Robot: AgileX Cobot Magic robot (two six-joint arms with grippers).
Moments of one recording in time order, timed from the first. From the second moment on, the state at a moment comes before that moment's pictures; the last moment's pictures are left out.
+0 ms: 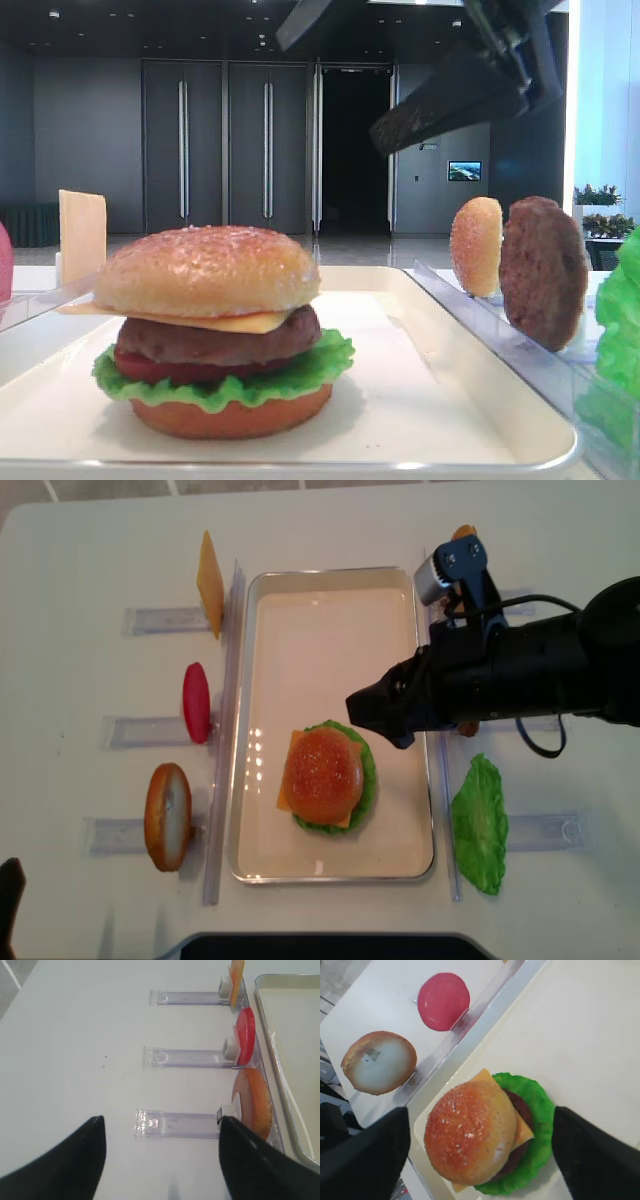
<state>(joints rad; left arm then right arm) 0.12 -0.02 -0.47 0.00 1.11 0.04 0.51 1.44 -0.76 1.39 0.59 -1.21</state>
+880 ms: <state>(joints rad) 0.12 -0.02 -0.47 0.00 1.11 0.04 -0.11 1.10 -0.76 0.15 0.91 -0.20</state>
